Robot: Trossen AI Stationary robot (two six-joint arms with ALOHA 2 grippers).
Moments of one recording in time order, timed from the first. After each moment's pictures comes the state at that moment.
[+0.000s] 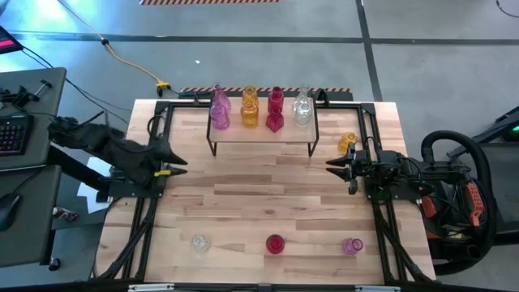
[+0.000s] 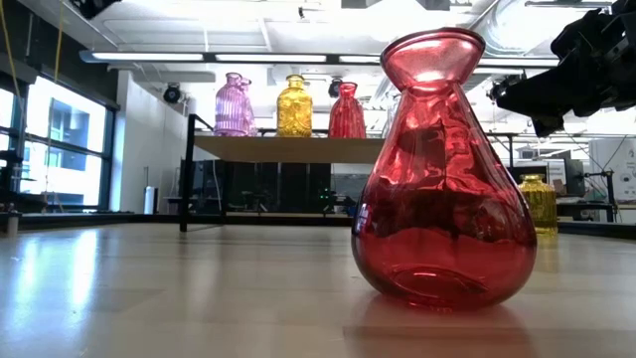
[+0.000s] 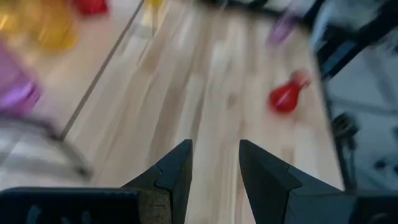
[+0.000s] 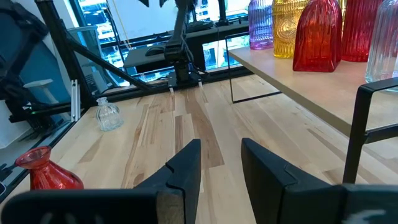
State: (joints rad) left arm -0.41 0.67 1.00 -0.99 -0.36 -0.47; right arm 0.04 0.01 0.07 -0.14 0.12 0.18
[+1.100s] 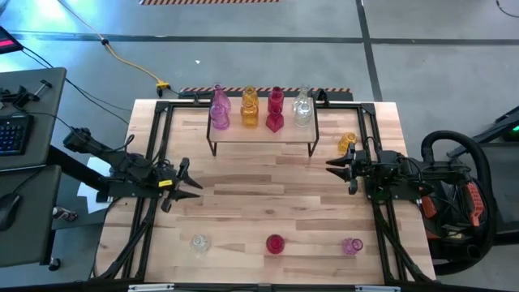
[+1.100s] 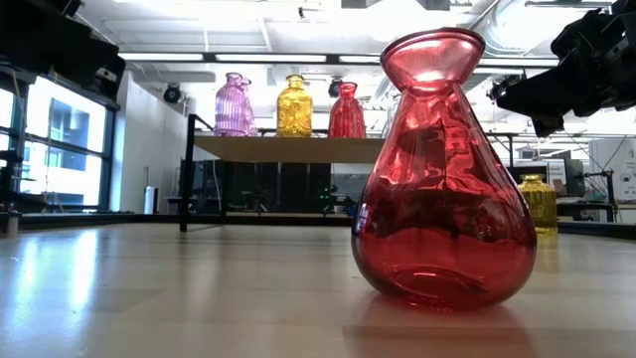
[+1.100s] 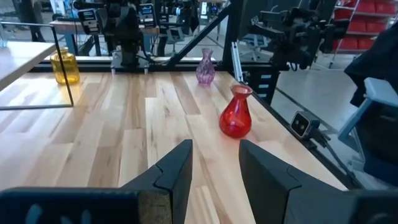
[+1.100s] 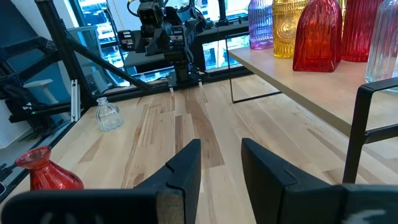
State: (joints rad) left arm -0.45 0.25 0.16 -0.06 -0.19 -0.10; right arm 0.04 0.01 0.07 -0.14 0.12 0.18
